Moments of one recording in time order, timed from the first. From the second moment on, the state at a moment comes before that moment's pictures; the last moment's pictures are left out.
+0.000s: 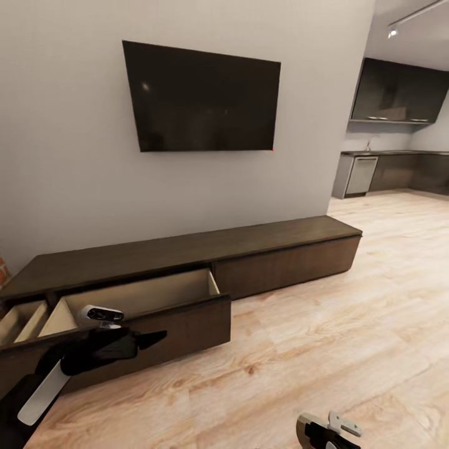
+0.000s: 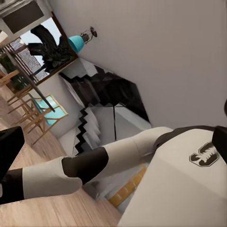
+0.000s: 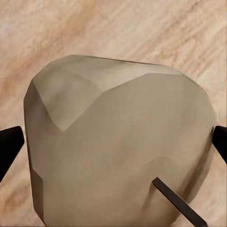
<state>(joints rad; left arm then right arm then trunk) -0.37 0.40 -0.20 -1.30 0.96 0.97 -1.51 -0.44 -0.09 0.42 -0.25 -0.81 0.02 -0.22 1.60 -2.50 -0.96</state>
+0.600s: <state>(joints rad) -0.37 0.40 -0.20 -1.29 0.96 0.97 -1.50 -0.44 -0.09 0.42 -0.25 -0.81 0.02 -0.22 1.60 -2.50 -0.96</state>
